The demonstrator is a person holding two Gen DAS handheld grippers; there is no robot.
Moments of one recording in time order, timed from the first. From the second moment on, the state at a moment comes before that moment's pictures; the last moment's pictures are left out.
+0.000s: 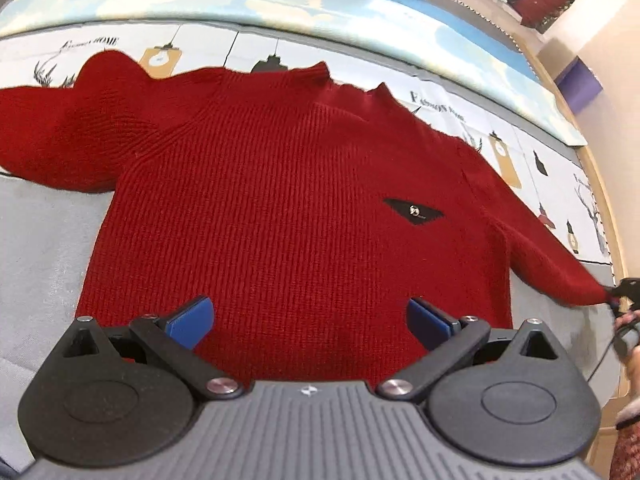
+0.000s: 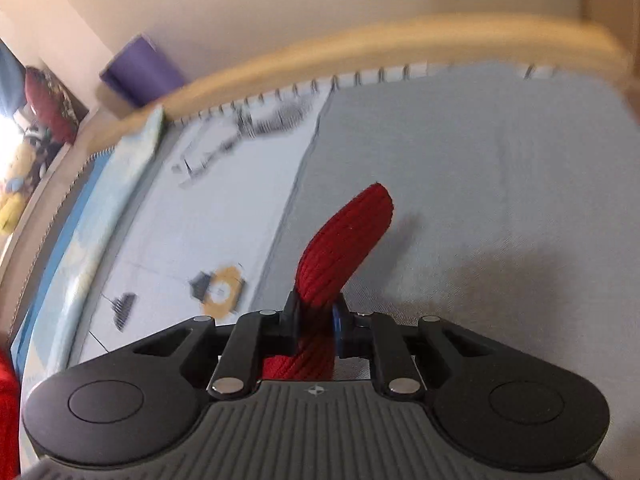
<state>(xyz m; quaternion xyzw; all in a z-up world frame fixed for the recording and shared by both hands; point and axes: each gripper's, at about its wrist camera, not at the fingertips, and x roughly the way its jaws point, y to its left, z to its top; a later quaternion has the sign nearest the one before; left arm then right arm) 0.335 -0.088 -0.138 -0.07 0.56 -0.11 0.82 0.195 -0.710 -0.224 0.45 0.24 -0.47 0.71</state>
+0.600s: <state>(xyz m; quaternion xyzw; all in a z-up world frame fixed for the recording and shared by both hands) 0.322 -0.111 -0.170 -0.09 0.59 -0.10 0.79 0.181 -0.757 -0.251 0.33 0.25 -0.50 0.76</state>
